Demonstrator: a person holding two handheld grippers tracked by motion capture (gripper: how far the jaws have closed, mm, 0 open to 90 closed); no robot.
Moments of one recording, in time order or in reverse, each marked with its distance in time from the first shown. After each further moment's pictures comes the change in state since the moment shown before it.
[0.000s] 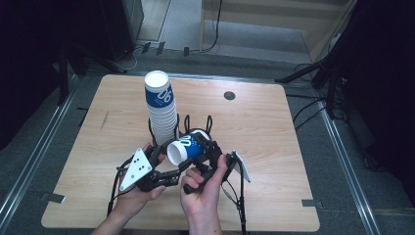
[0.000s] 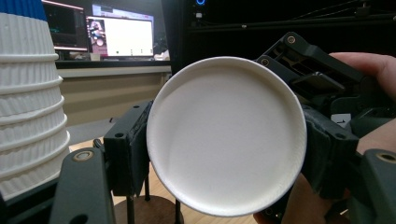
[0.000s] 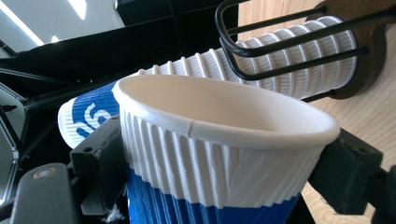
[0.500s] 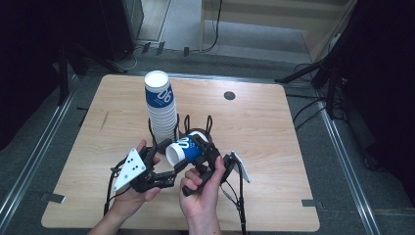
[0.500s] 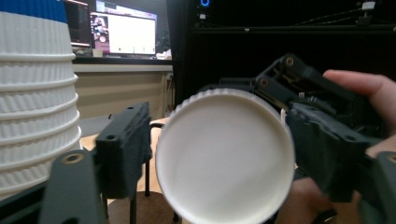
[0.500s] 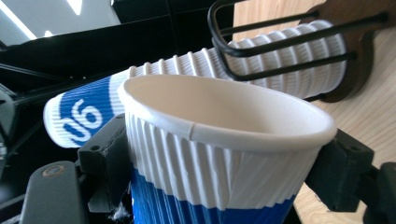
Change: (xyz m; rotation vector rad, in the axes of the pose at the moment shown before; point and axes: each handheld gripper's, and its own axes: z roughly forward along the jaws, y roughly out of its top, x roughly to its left) left arm 0.003 0.005 -0.011 0.000 0.011 -0.044; right arm -0.005 -0.001 0.001 -0.005 -0.016 -0.039
